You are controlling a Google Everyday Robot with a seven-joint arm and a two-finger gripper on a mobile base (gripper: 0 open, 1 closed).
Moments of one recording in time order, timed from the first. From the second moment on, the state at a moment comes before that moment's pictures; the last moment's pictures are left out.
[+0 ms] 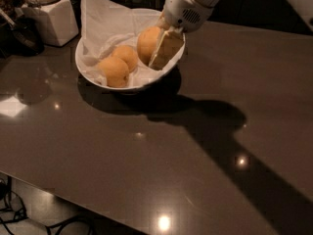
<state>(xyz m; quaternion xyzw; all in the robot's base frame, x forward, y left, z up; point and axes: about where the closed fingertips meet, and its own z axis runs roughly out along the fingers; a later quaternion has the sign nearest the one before) 0.586 -0.001 0.962 -0.69 0.67 0.12 0.25</state>
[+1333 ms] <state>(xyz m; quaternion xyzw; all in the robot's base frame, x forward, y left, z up) 0.495 -0.019 0.982 -0.61 0.72 0.15 0.30</state>
